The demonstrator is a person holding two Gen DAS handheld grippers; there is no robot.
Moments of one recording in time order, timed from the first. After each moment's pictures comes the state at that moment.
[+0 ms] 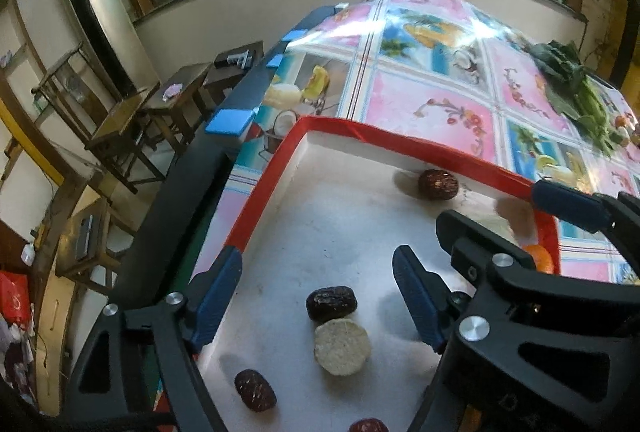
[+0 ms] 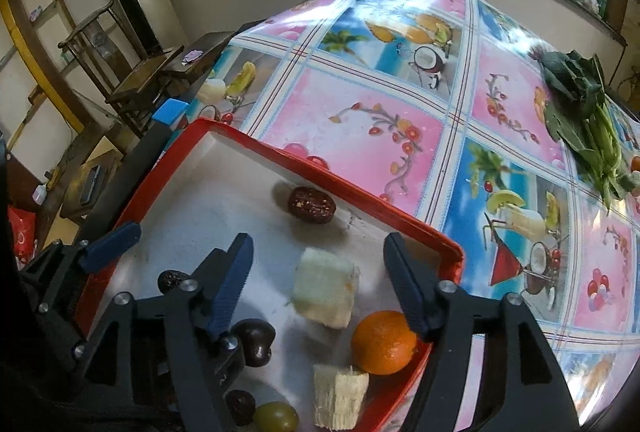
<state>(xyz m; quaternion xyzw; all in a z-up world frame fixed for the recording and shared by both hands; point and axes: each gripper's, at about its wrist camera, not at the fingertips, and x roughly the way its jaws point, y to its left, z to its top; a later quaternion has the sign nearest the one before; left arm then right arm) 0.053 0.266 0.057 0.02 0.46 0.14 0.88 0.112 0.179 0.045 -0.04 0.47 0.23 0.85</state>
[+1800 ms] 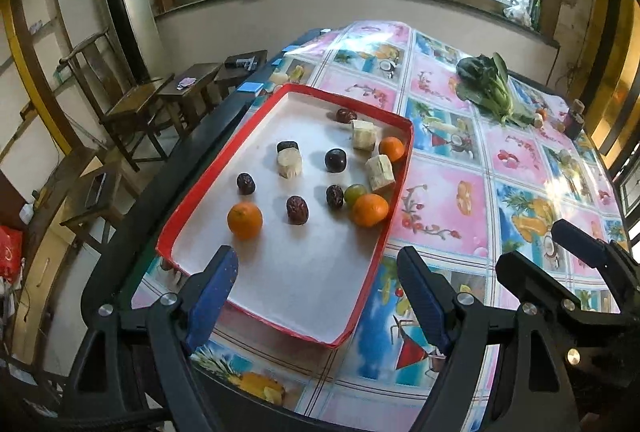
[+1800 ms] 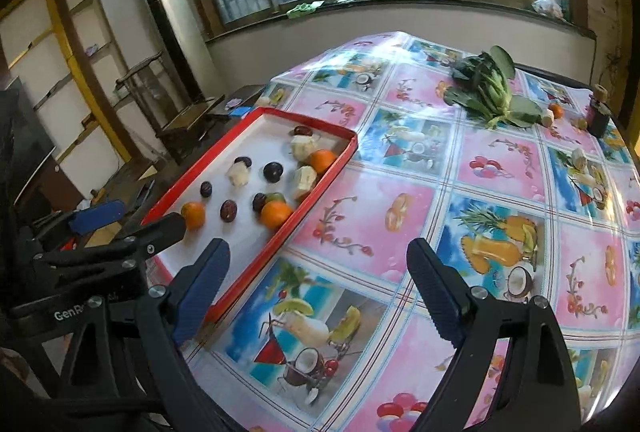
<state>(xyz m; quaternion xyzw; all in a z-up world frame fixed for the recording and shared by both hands) -0.124 0.182 0.120 -0.03 0.43 0.13 0.89 -0.086 0.004 0.100 0.02 0.38 0.29 0.88</state>
